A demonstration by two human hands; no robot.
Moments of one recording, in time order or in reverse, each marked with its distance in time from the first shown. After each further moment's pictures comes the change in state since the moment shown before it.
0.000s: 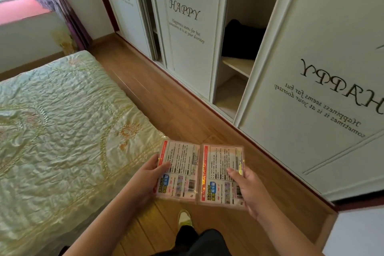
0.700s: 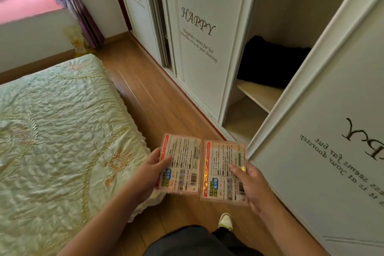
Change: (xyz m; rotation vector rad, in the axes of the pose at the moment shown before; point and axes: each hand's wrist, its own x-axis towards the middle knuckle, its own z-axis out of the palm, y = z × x) left_hand 0.241 0.159 0.034 -0.060 0.075 0.053; right_hand 0.264 -0.178 -0.027 -0.100 -0.080 -0.034
